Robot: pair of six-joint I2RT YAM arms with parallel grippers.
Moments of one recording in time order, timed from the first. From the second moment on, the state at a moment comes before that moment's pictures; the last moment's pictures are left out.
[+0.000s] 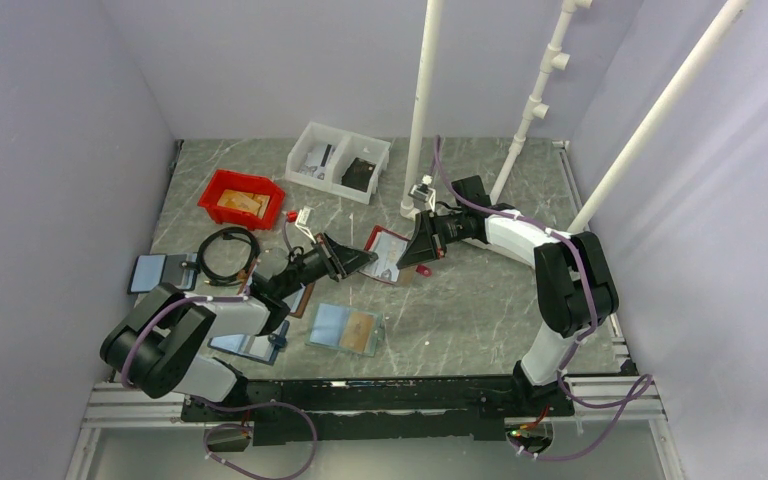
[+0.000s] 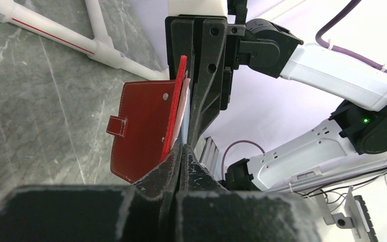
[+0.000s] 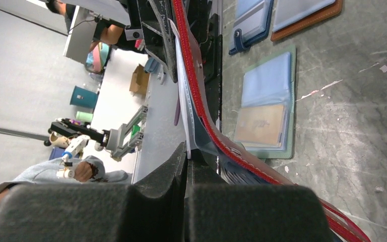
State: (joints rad) left arm -0.58 1.42 0.36 1.19 0.45 -1.07; right arm 0.32 1.73 1.06 -0.28 -1.47 0.06
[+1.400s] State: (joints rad) left arm -0.50 1.01 0.43 0.38 0.50 -0.68; right arm 0.35 1.78 1.16 -0.58 -1.38 -0.24
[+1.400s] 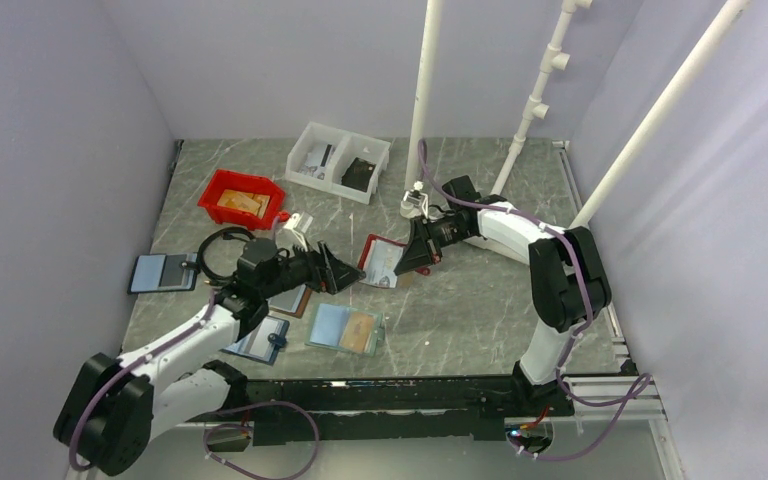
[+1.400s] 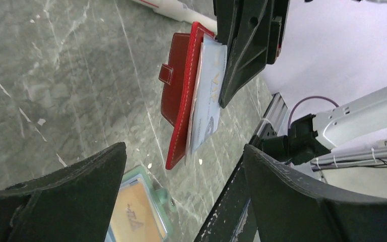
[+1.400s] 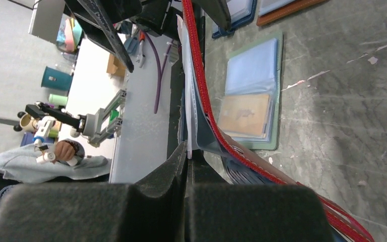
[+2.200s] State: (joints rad) left arm -0.51 1.31 0.44 0.80 0.68 -0.84; right arm 0.37 1.82 1.21 -0.81 -1.39 -0.52
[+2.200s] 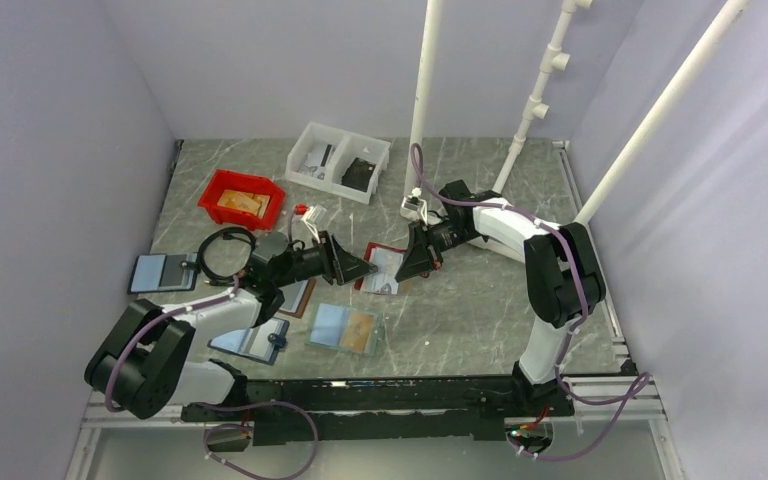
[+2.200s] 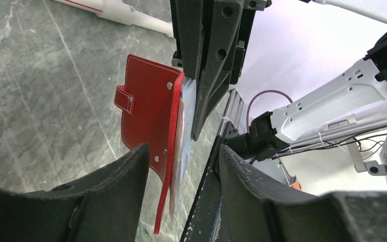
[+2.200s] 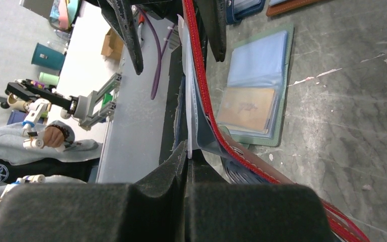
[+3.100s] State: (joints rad) left arm -0.48 1.38 0.42 0.95 0.75 -0.96; right arm 0.38 1.82 1.22 -0.81 -1.41 -0.49
